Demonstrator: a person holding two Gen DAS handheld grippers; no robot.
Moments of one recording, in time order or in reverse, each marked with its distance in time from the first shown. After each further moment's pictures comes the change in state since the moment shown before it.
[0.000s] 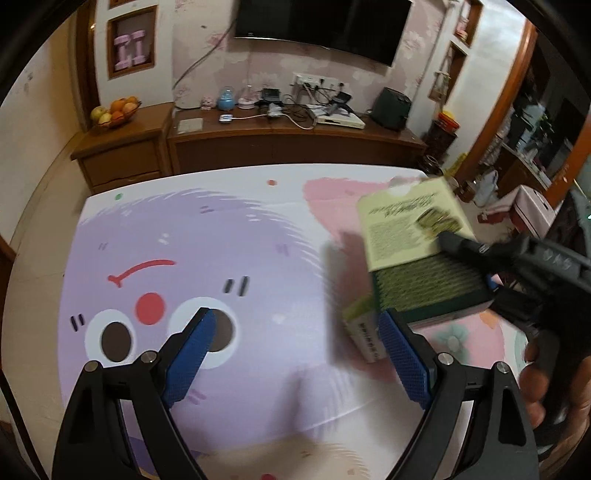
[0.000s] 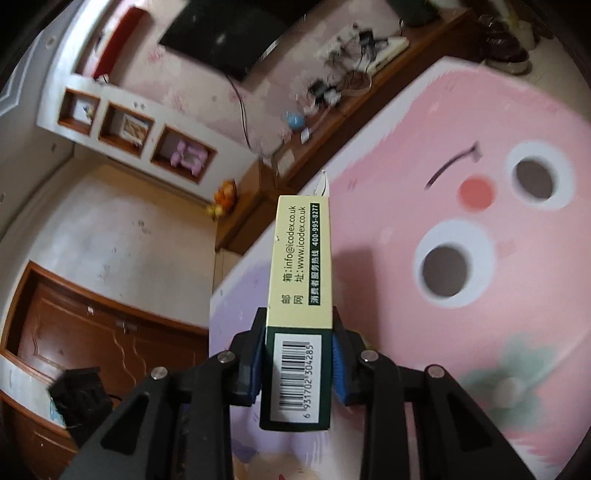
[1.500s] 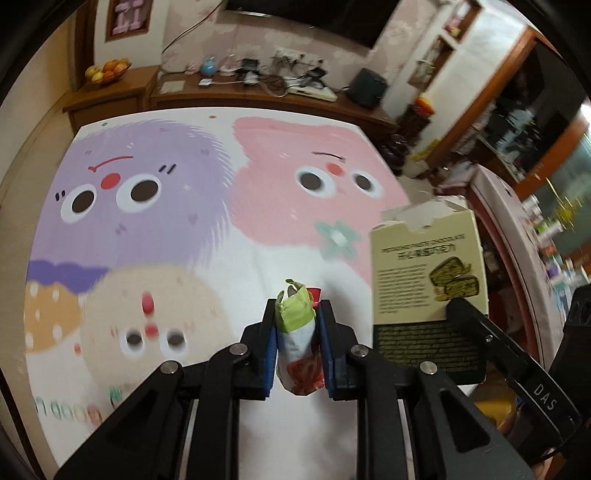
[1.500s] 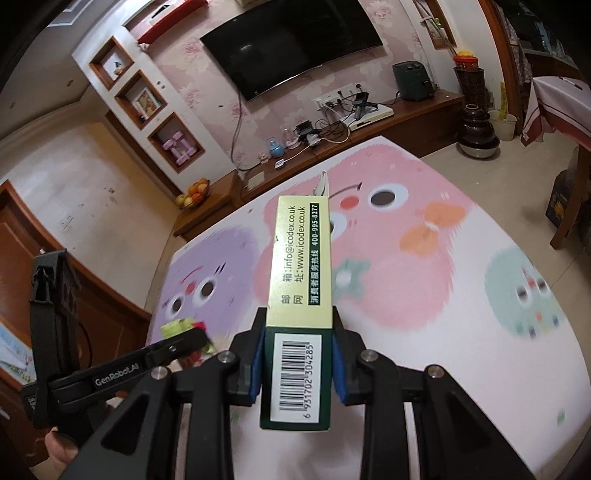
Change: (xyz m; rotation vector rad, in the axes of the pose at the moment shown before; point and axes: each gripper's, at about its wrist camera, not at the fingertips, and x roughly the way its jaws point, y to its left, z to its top) left arm -0.102 -0.101 -0.120 -0.074 0.092 -0.123; right arm -0.193 -0.004 -0.132 -0.278 -0.104 -0.240
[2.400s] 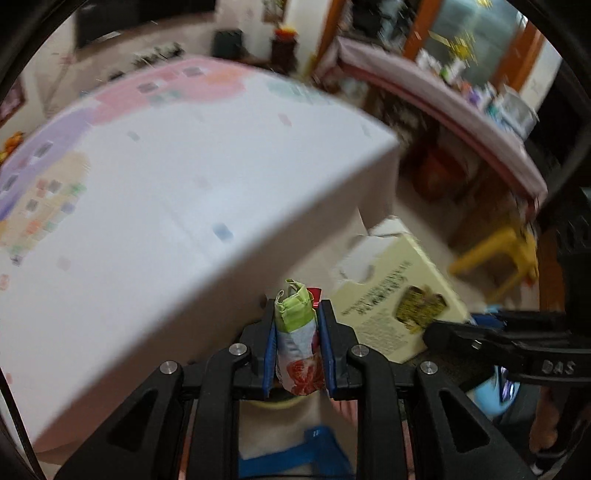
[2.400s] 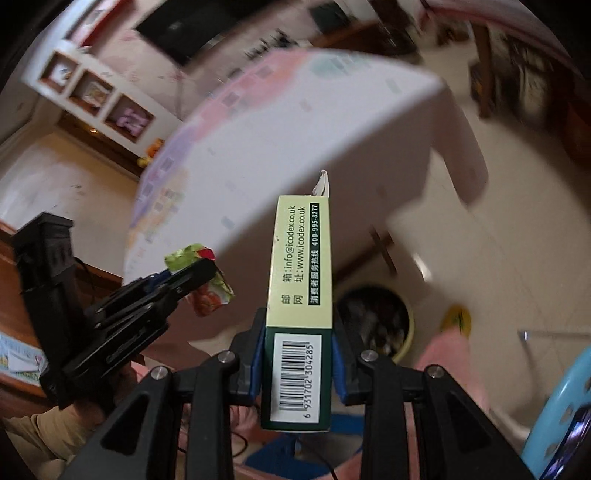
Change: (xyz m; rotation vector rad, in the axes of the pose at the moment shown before) left arm -0.007 -0.093 -0.277 0.519 0.162 -0.137; right arm -0.154 -0.087 -0.271 0.256 0.222 -0.111
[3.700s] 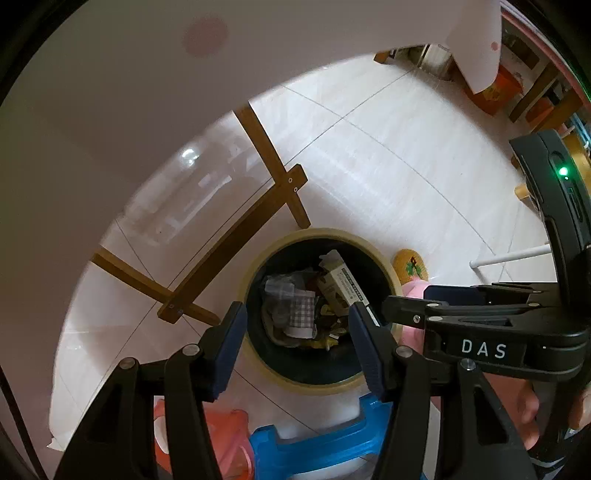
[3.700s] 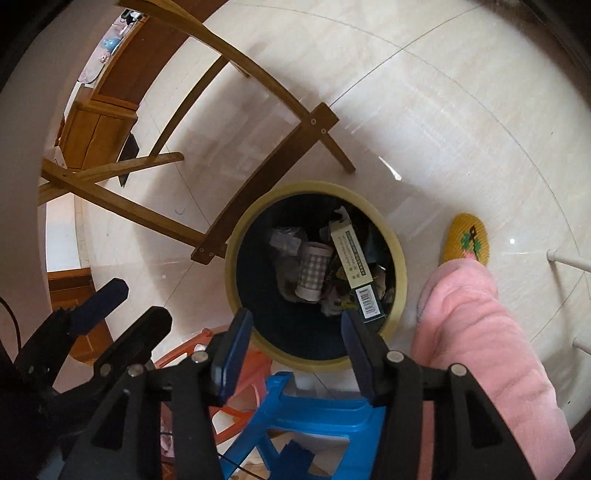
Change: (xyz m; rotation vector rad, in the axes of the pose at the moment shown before) left arm 0.218 0.035 -0.073 0.035 0.279 0.173; right arm 0.273 -0.137 -0.034 0.191 0.310 -0.127
